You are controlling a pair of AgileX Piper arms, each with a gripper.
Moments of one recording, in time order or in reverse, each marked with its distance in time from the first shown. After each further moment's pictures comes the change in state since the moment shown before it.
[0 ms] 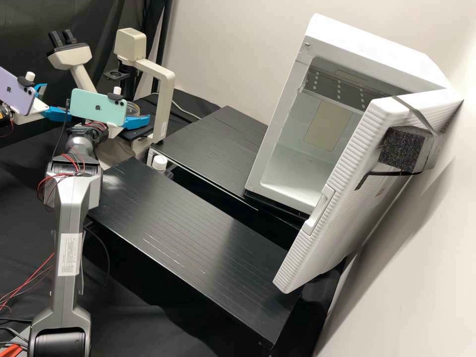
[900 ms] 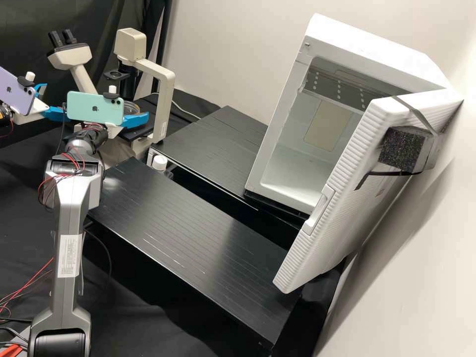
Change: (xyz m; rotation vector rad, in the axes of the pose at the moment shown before) left arm 0.000 0.000 0.000 0.000 0.000 0.000; right arm -0.012 0.004 0.002 -0.075 0.063 0.057
